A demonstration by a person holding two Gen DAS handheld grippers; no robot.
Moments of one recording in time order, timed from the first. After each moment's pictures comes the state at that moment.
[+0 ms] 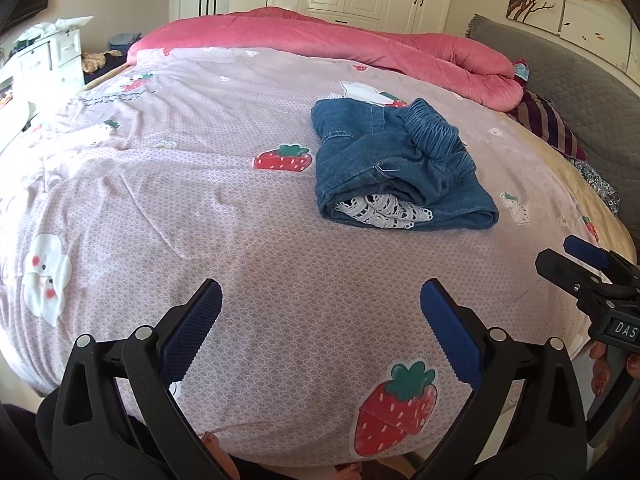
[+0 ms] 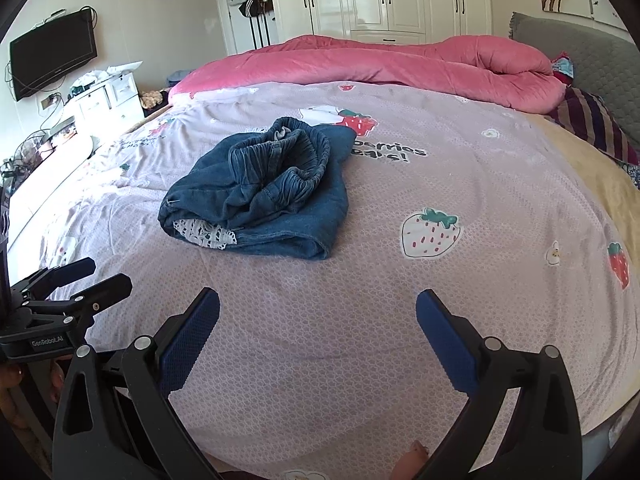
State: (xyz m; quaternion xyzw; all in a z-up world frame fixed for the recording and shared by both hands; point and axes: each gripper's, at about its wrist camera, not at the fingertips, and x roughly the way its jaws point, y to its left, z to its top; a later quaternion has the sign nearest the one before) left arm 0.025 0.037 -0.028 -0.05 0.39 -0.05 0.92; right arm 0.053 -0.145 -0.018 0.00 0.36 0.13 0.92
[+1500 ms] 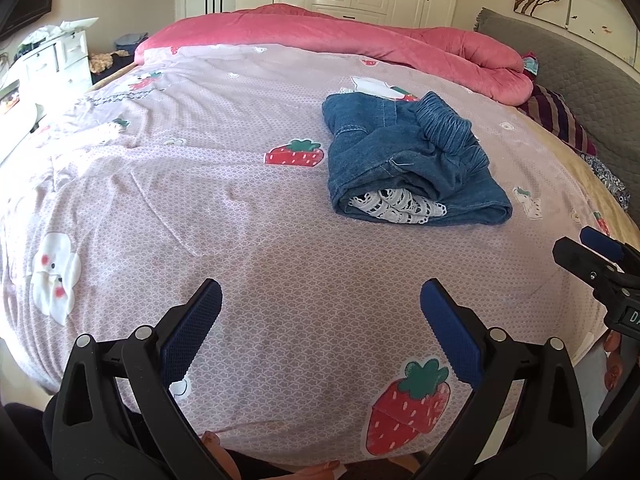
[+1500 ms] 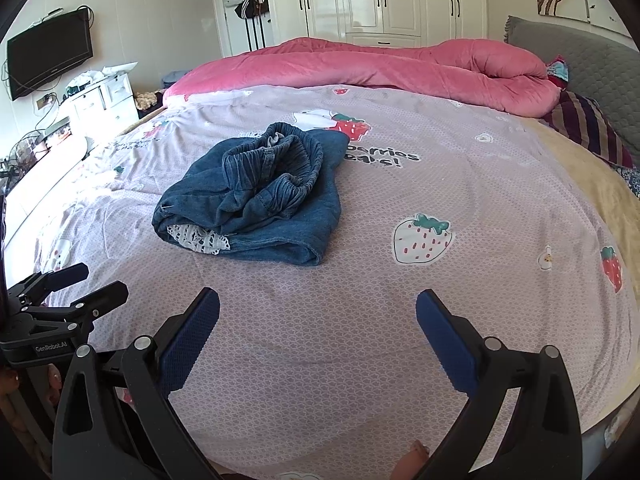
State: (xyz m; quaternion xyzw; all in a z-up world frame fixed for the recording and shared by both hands) left arm 0.027 0.037 -0.029 -0.03 0.39 -0.03 0.92; right arm 0.054 -0.147 -0.015 0.00 0.36 0.12 0.92
